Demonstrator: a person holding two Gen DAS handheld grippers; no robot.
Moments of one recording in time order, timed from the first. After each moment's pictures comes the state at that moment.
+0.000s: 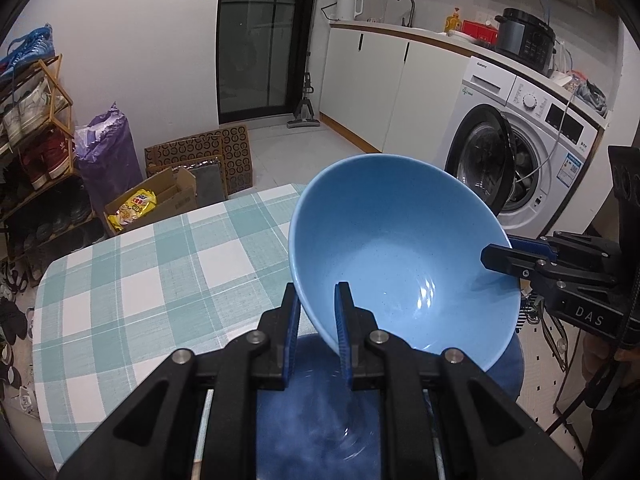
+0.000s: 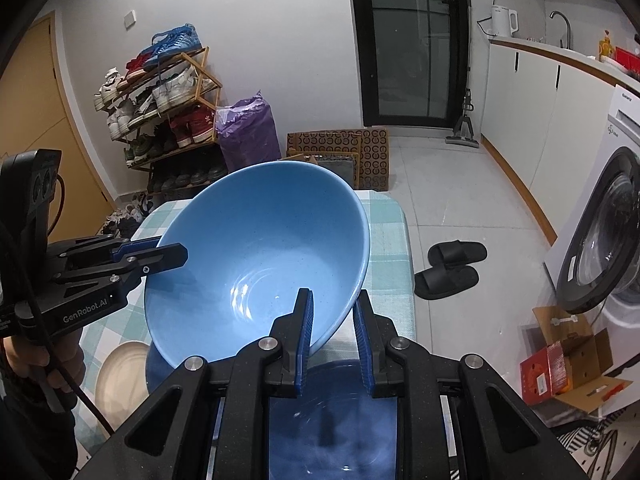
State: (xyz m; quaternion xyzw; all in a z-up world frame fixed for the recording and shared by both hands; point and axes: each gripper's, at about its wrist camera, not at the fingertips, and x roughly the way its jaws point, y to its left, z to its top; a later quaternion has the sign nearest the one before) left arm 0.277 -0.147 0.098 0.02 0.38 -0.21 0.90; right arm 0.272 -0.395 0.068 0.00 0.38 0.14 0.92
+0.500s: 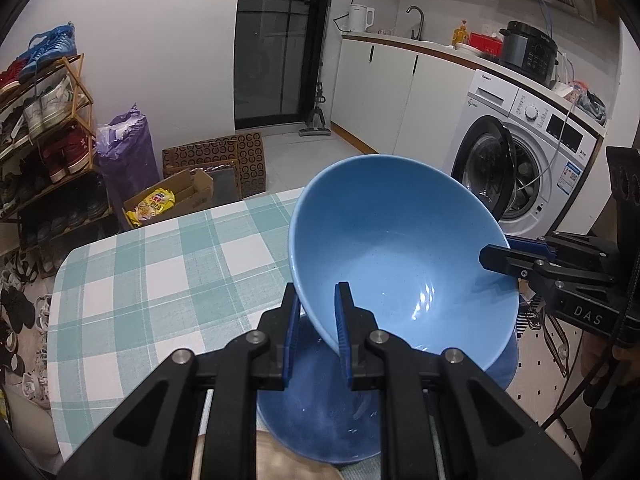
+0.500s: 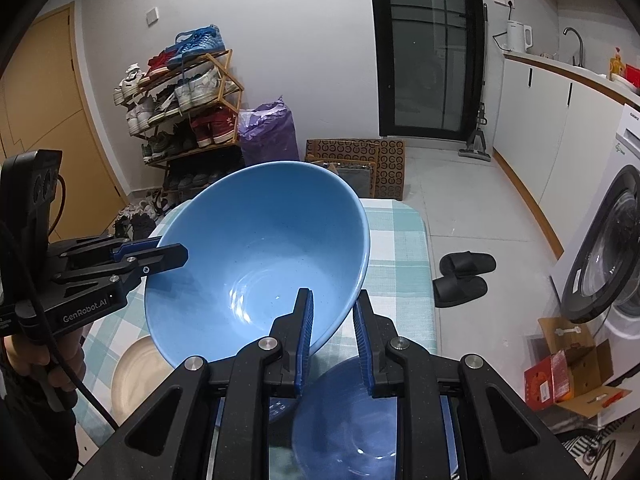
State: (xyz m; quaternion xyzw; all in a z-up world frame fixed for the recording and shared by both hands) left arm 0.242 -0.117 0.109 0.01 0.37 -0.19 0.91; right arm 0.238 -0.362 0.088 -0.02 0.36 0.16 0.92
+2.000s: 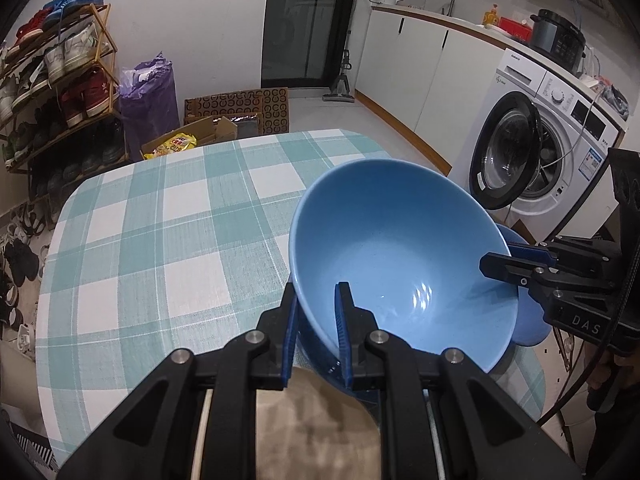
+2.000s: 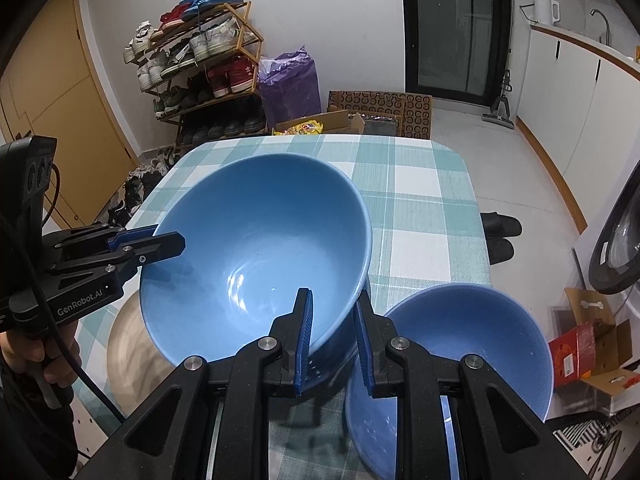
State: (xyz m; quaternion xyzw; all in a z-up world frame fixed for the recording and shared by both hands) left arm 0.217 -0.084 0.040 -0.01 0.43 -0.16 0.89; right arm 0.230 -0.312 0.013 -0.03 0.43 0.19 0.88
